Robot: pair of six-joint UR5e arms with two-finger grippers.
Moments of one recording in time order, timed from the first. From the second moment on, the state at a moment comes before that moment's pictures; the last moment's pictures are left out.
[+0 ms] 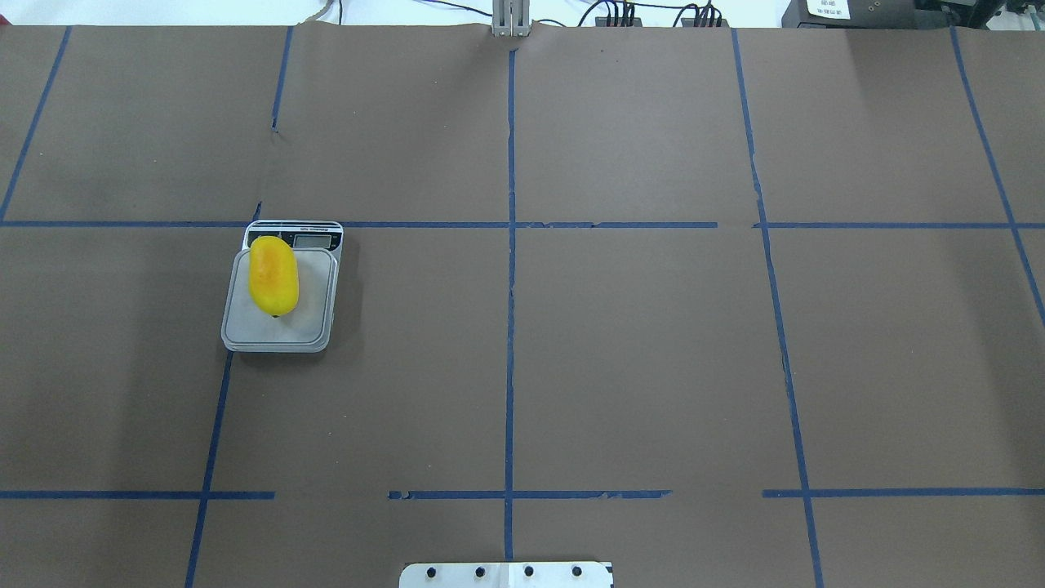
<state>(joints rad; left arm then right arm) -1.60 -1.50 -1.54 -1.57 -2.51 0.12 1.62 -1.66 1.66 -1.68 2.35 -0.12</state>
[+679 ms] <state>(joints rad) -1.60 -1.51 -1.59 -1.62 -2.51 0.12 1.62 -1.66 1.66 -1.68 2.35 -0.12</state>
